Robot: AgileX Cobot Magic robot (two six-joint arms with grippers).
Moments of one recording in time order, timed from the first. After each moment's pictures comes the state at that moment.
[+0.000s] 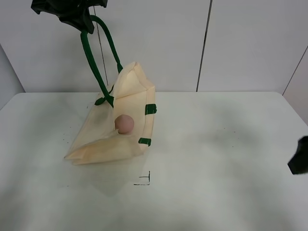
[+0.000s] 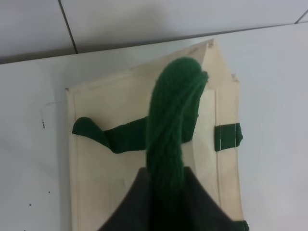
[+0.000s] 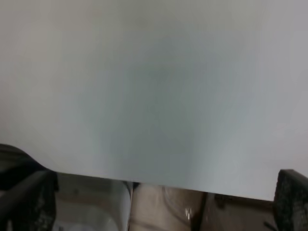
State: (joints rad) left arm -0.29 1.94 -2.25 0.01 1.18 -0.15; right arm 0.03 0.91 -0.79 0.07 1.19 -0.06
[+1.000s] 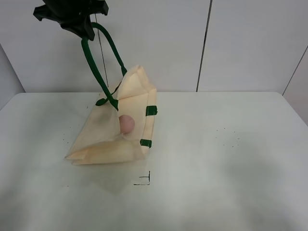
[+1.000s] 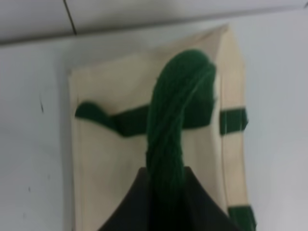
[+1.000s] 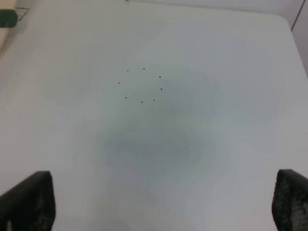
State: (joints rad) left arm -0.29 1.94 -2.18 0.01 1.18 -0.15; right arm 0.03 0.00 -0.49 0.04 1.03 -0.04
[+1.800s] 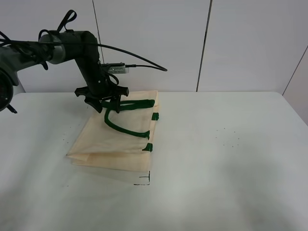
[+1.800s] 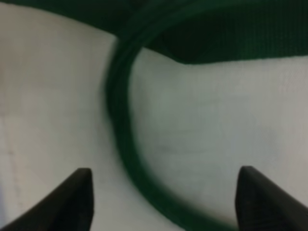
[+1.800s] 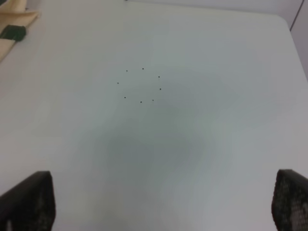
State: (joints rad) left arm -0.29 2.28 -1.99 -0.03 1.06 -0.15; right arm 0.03 0.00 -0.49 0.04 1.03 -0.04
